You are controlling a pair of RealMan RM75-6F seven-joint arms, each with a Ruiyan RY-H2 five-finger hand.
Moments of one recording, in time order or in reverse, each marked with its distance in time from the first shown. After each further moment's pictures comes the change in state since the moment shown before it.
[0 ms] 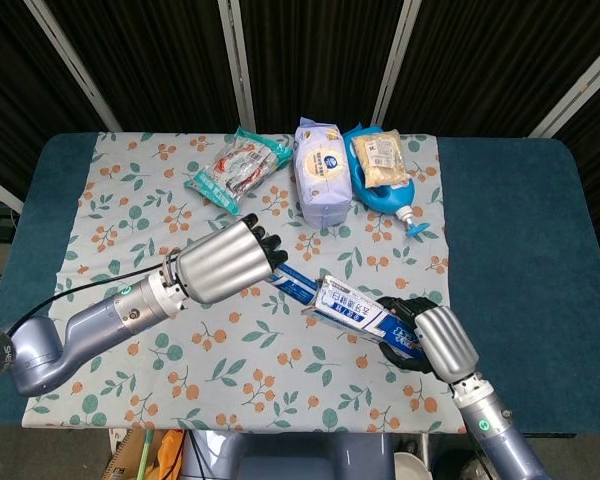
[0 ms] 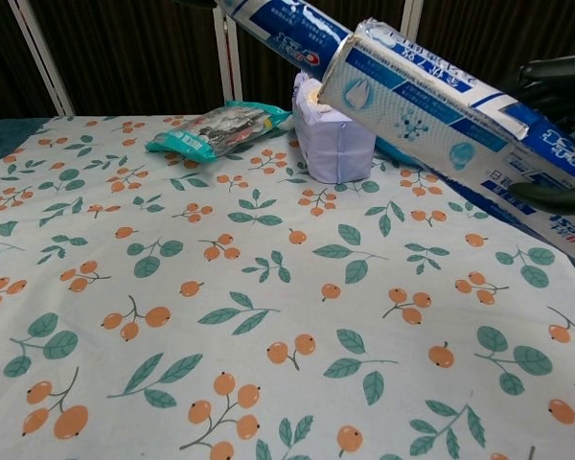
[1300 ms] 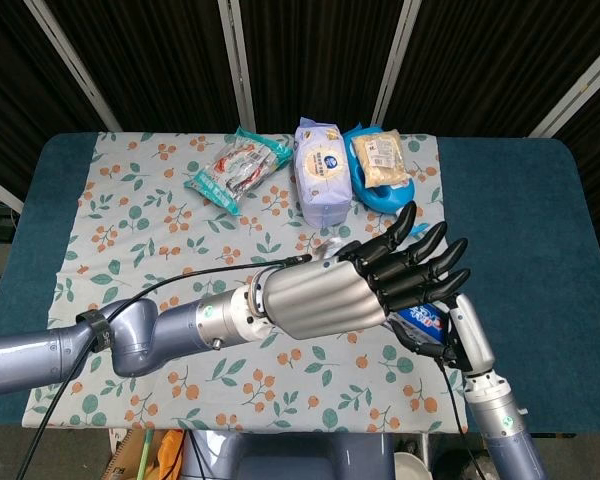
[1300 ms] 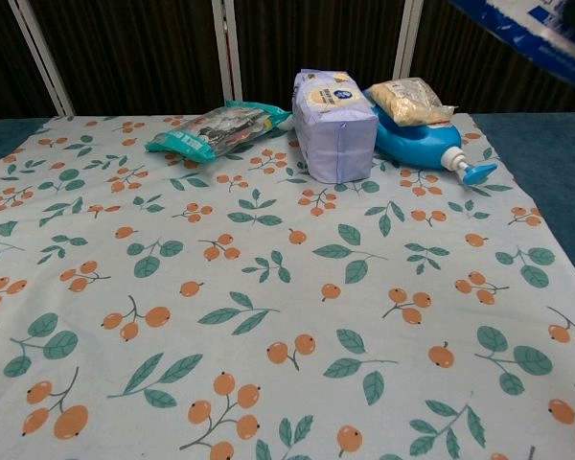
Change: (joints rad) left arm -0.217 -0.254 -0.192 0.083 0.088 0.173 0.441; right arm -0.050 -0.010 0.090 -0.099 0.032 0.140 0.463
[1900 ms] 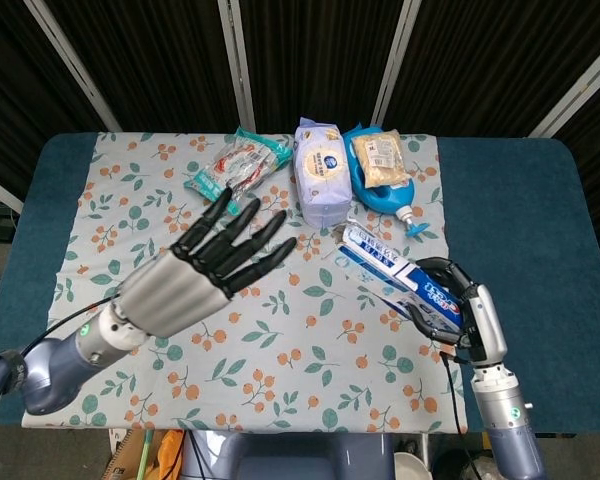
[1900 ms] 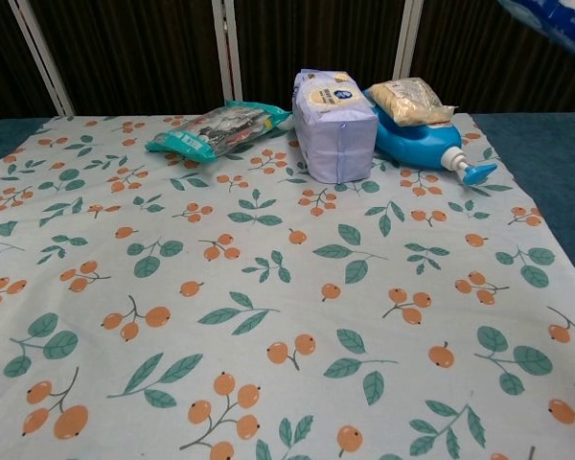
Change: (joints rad) left arm 0.387 0.146 0.205 -0.064 0.095 0.382 -0.127; right arm -0.014 -0.022 0.045 0.006 0.111 0.008 0.121
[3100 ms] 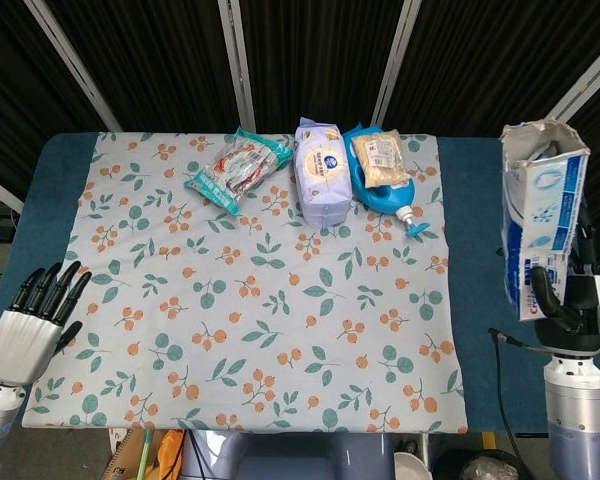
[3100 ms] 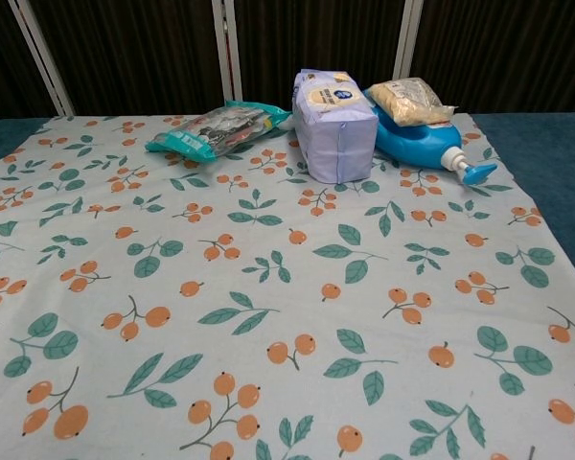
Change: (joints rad) left arm 0.567 -0.246 0.315 0.618 -0.129 0.337 -0.487; right arm -0.126 0.233 0.227 -0.174 0.064 0.072 0.613
